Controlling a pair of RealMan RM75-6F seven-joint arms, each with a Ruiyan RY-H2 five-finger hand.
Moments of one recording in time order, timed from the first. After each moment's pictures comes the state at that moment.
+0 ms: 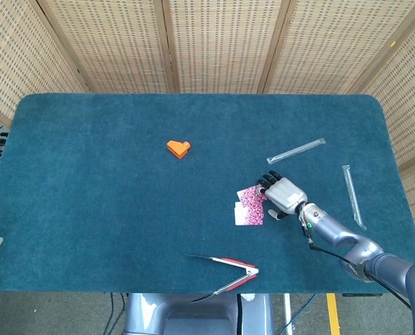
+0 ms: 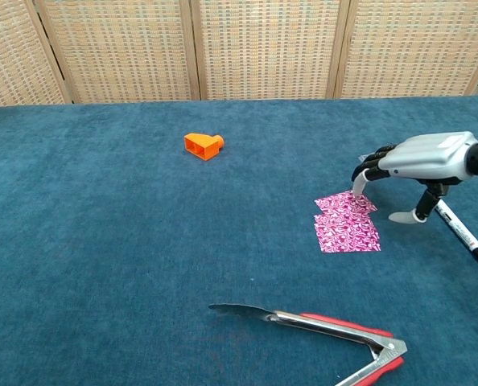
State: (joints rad) left arm -0.06 -0.97 -0.07 -1.71 1.38 1.48 0.07; right arm 0.87 -1.44 -0.05 -1.07 -1.58 0.68 0.13
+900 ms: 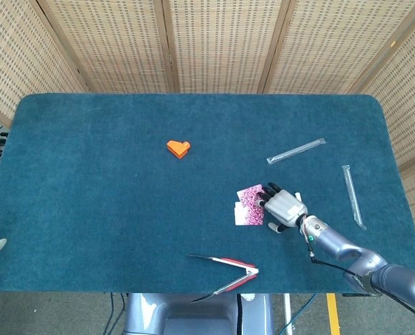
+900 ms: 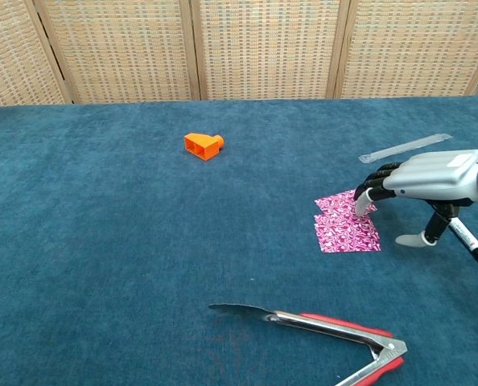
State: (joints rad) left arm -0.06 -0.98 -0.06 -1.69 1.38 1.46 0.06; right arm 0.84 -1.40 -0.06 -1.20 -1.55 0.69 0.03
